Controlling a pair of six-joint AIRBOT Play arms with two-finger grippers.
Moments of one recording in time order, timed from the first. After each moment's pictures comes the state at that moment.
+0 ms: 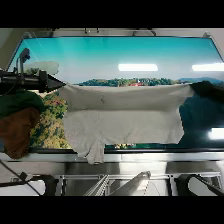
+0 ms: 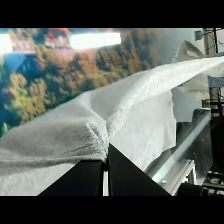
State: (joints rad) left arm 0.26 -1.53 1.30 0.51 -1.38 -1.02; right arm -0.47 -1.18 0.83 -0.41 0.86 0.70
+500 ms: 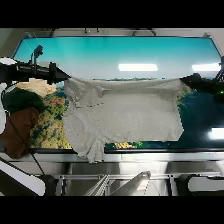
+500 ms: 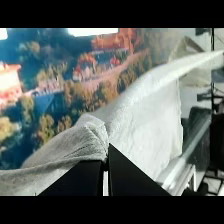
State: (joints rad) left arm 0.22 -1.92 1.74 0.55 -1.47 -1.14; right arm -0.45 -1.58 1.12 -0.29 0.97 0.63
